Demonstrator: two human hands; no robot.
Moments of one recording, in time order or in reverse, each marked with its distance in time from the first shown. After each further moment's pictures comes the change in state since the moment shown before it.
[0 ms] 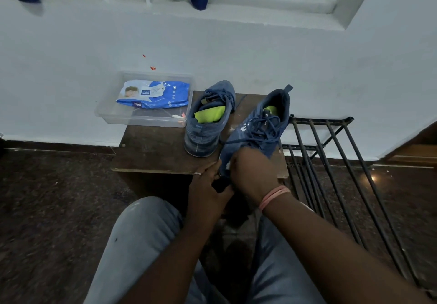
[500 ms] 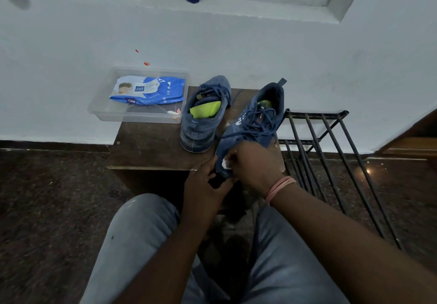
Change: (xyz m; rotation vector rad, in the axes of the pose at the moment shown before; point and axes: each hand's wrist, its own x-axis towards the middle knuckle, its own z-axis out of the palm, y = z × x) left_hand 0.000 0.000 -0.001 -0.013 -0.013 -0.001; right_hand 0.005 0.015 -0.003 -0.047 -0.038 -0.112
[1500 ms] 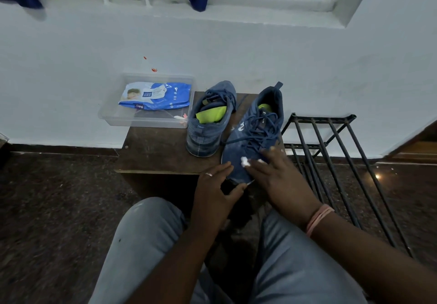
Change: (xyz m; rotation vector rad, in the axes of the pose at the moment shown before) left_hand -0.001 -0.006 0.010 0.197 0.001 0.195; right_hand -0.046 0.061 0.020 -0.283 0.276 -0.420
